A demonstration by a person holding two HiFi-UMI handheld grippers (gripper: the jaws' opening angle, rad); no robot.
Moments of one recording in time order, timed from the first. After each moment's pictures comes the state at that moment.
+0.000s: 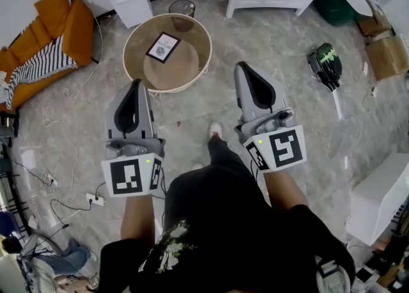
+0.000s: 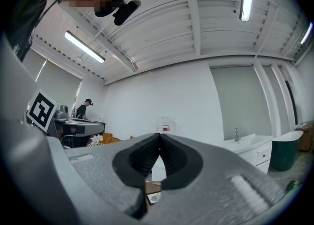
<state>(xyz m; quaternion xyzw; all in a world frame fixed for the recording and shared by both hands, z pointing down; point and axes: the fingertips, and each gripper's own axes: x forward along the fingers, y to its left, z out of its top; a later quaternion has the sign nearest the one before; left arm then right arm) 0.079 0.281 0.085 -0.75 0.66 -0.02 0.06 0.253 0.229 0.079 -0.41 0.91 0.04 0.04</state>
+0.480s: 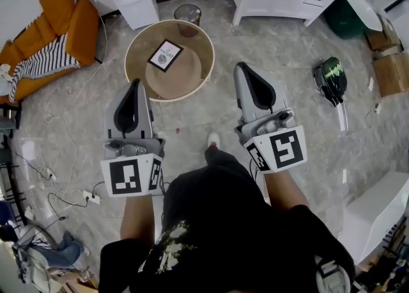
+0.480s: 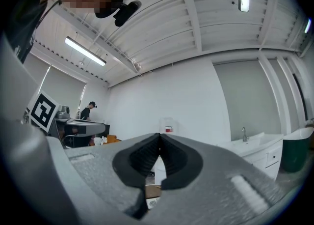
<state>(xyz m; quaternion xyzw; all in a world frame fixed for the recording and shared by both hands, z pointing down) 0.093 0.197 0.076 -0.73 0.68 -0.02 0.06 0.263 0.133 0.073 -0.37 0.93 0.04 0.05</state>
